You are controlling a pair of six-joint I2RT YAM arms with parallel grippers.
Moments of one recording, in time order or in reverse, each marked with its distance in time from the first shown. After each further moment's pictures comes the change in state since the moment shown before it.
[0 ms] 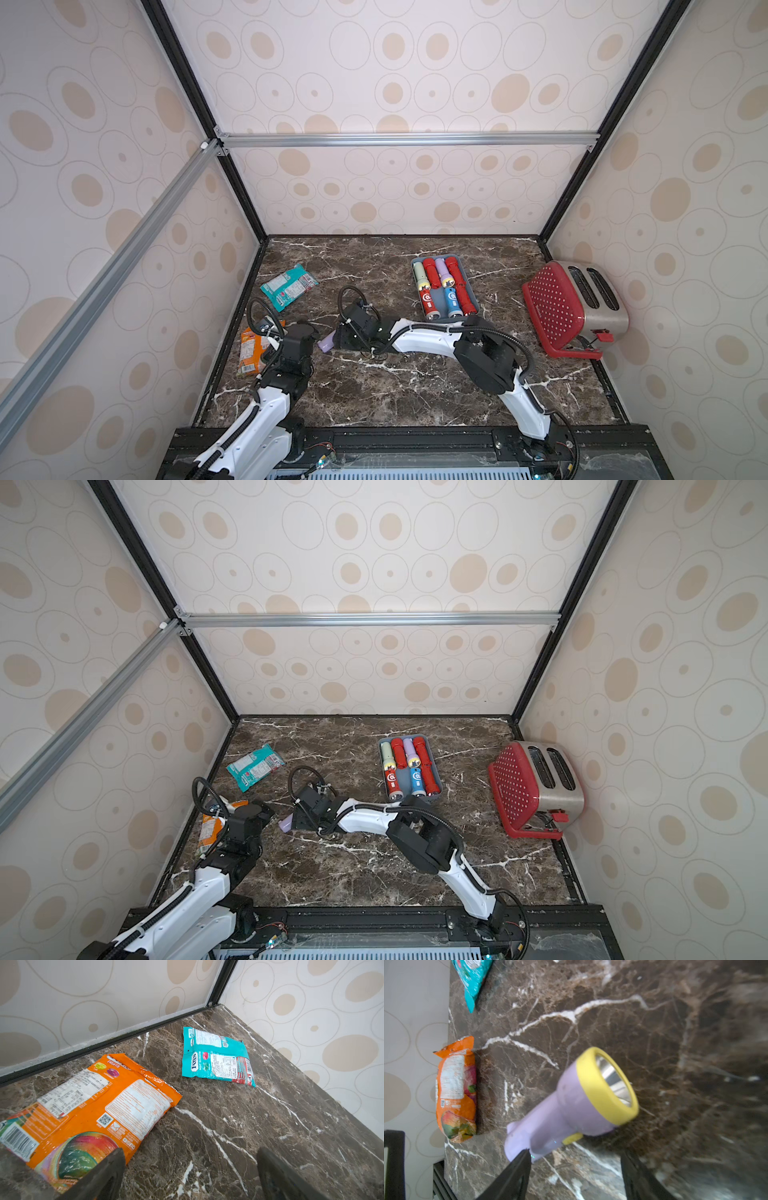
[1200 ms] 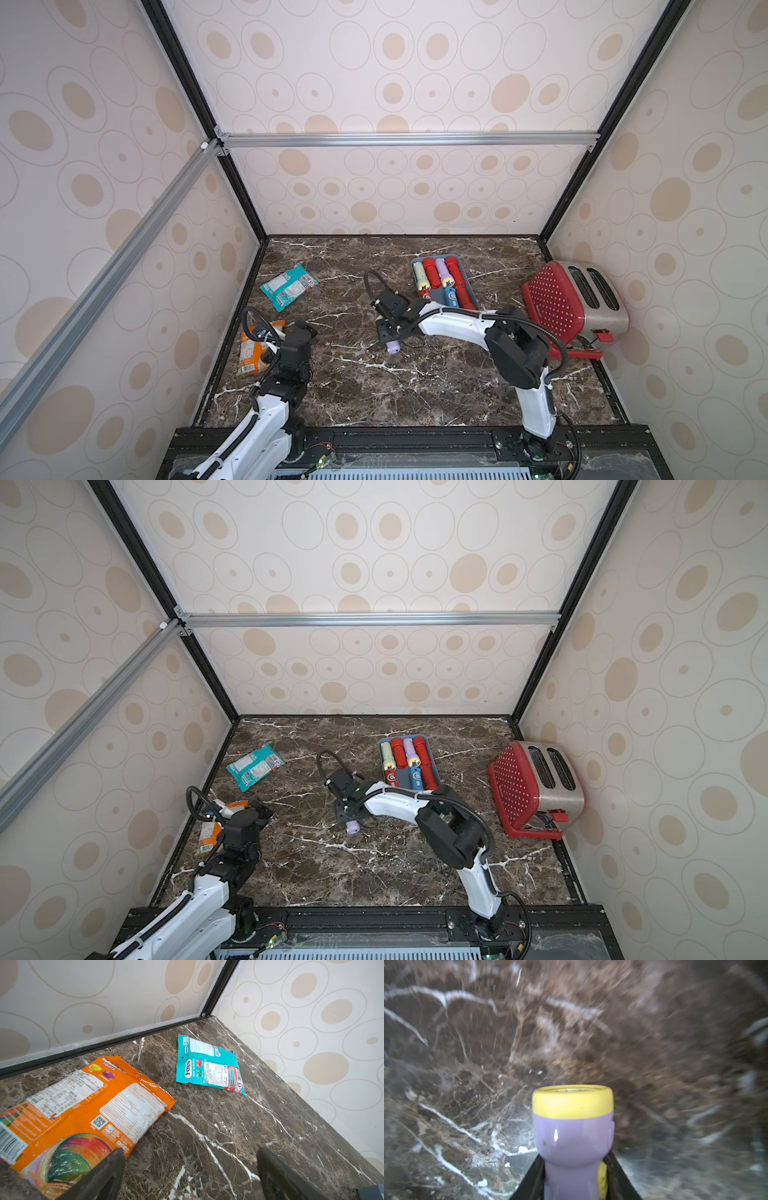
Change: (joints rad) left arm 0.001 -0.028 -0.057 0.098 0.019 -0.008; right arm -0.206 -0.244 -0.210 -0.278 0.036 -0.437
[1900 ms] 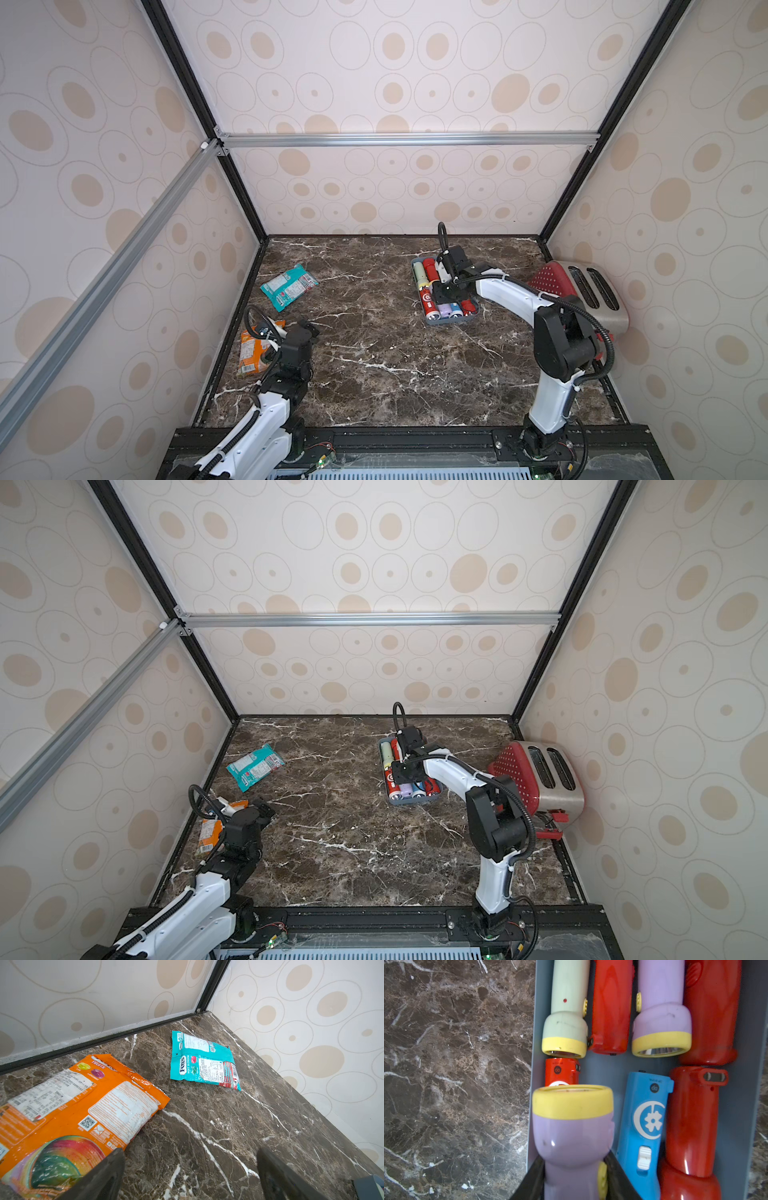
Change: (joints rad) left arm 0.000 0.024 0.000 0.034 0.024 0.017; right arm -0.424 -0.135 -0.047 -0.108 -0.121 -0.324
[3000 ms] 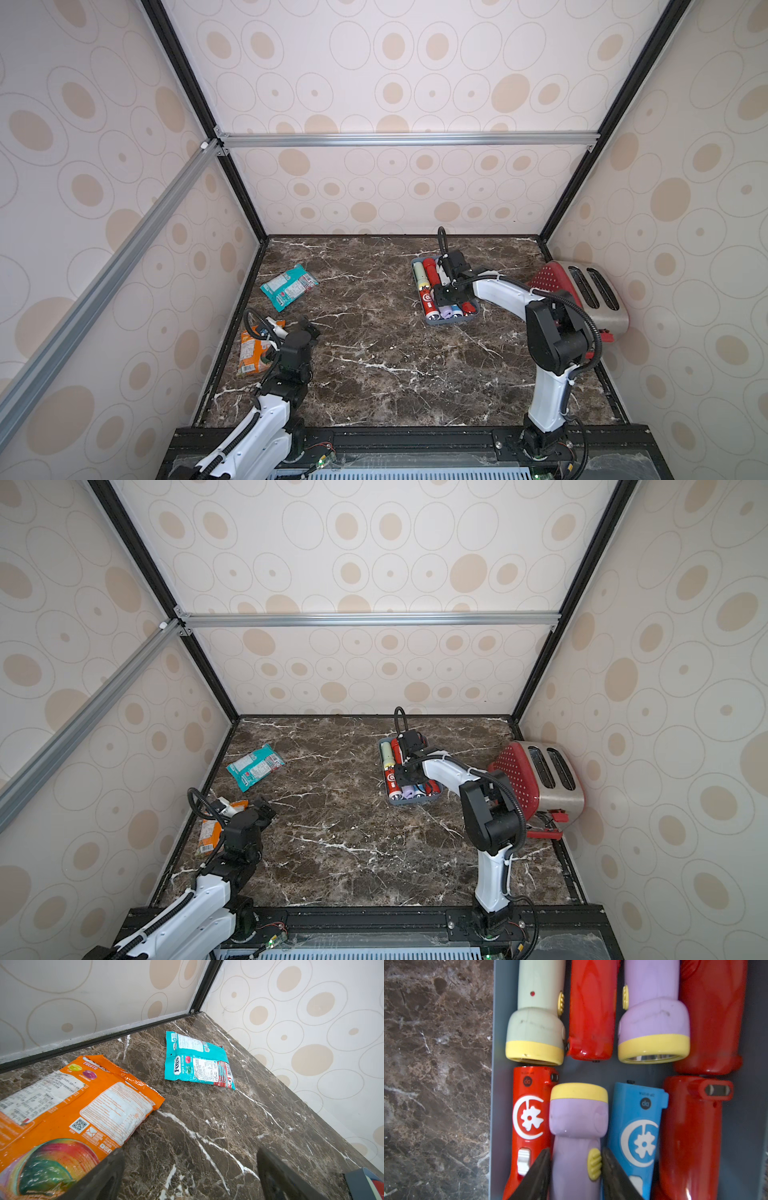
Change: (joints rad) left arm 0.000 -0.011 -0.027 0.054 0.023 0.024; right arm -0.017 0.058 -0.024 0.071 0.051 -0.011
